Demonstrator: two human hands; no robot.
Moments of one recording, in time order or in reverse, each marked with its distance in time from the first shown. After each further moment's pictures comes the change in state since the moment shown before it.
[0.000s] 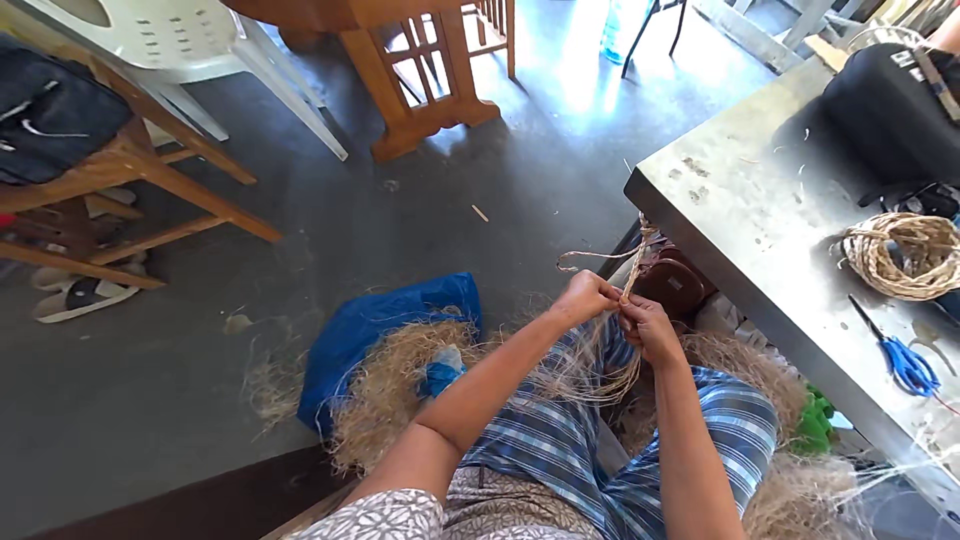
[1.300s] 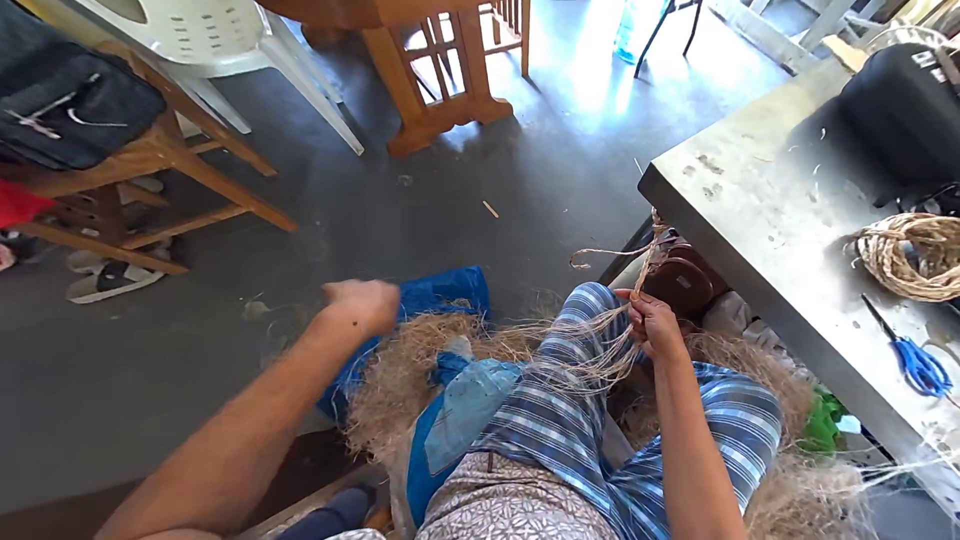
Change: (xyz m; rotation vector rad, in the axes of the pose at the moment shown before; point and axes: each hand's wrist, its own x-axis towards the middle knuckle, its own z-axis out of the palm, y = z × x) left_hand -0.186 -0.051 -0.168 1.029 0.011 -0.818; right_hand 0.005 0.012 0.006 0.081 0.084 0.016
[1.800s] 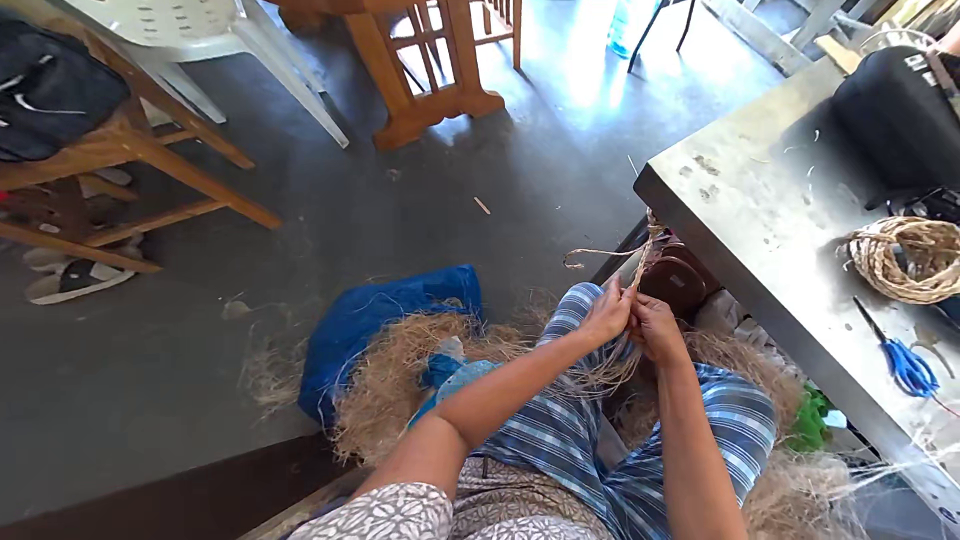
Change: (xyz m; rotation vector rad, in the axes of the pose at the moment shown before) left_hand 0.016 0.288 0.016 -1.310 -0.078 0.668; right_hand -0.006 -0.005 -0.005 -0.103 -0.053 -0.068
